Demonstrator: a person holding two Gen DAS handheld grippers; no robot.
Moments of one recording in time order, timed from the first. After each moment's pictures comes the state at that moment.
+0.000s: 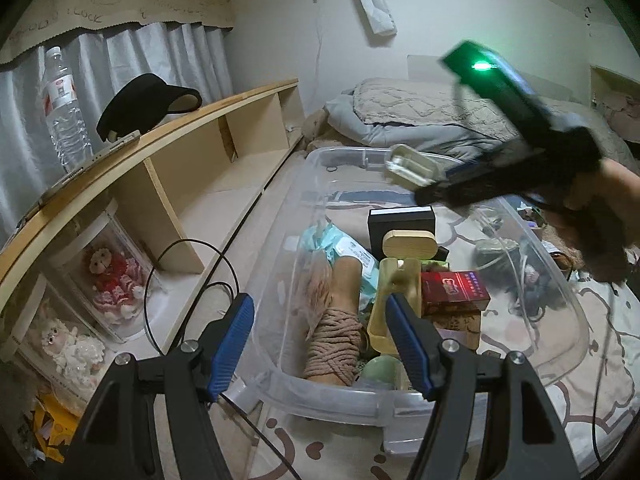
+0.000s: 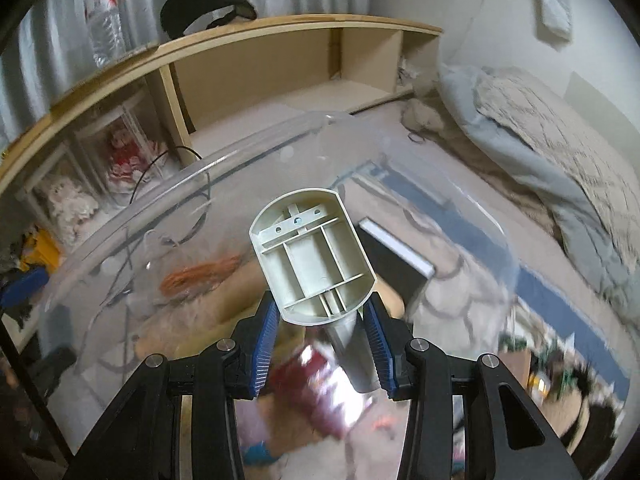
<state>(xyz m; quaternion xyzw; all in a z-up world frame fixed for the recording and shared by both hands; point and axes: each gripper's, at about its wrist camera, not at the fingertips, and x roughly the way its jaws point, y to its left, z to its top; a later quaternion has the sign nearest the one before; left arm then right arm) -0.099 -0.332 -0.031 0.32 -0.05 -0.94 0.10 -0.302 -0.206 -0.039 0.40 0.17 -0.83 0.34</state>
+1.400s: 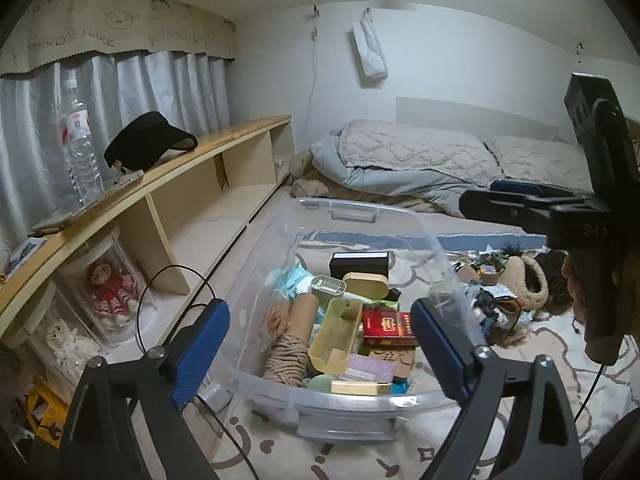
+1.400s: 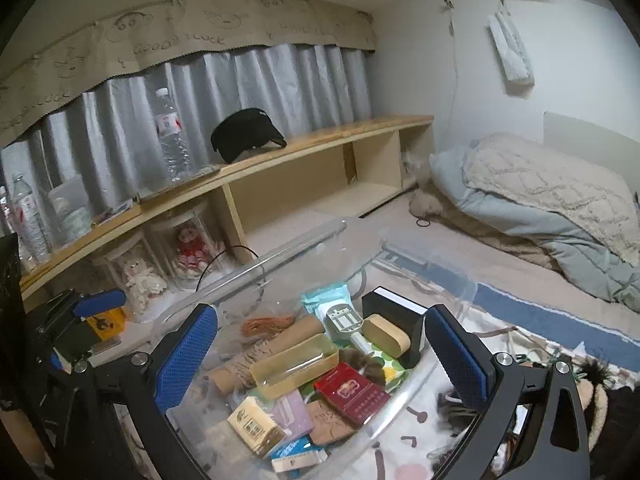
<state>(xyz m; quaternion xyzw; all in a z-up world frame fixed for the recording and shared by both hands) -0.059 -0.273 0.031 0.26 -0.02 -0.96 0.09 -0.215 -0.092 0.034 0.25 0.02 -0.88 0.40</state>
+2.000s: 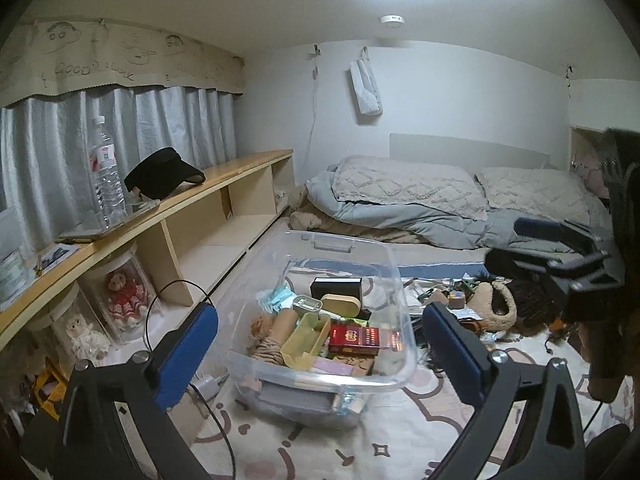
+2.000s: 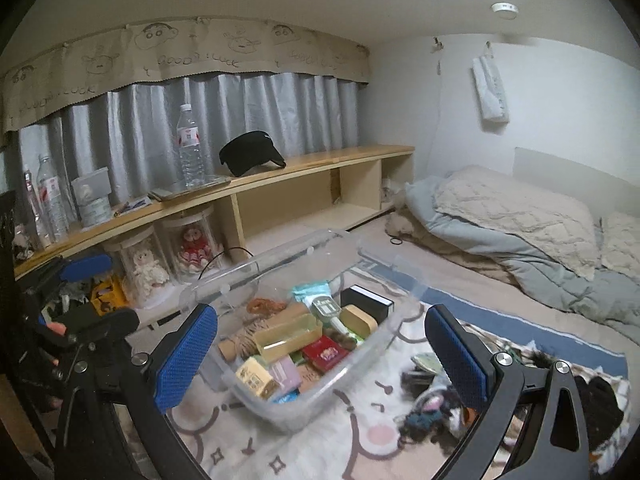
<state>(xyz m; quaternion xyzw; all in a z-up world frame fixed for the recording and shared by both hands) 0.012 -0.208 0.068 0.20 -0.01 -0.97 0.11 -0.124 -0.023 0.059 0.21 0.04 -0.90 0.38</state>
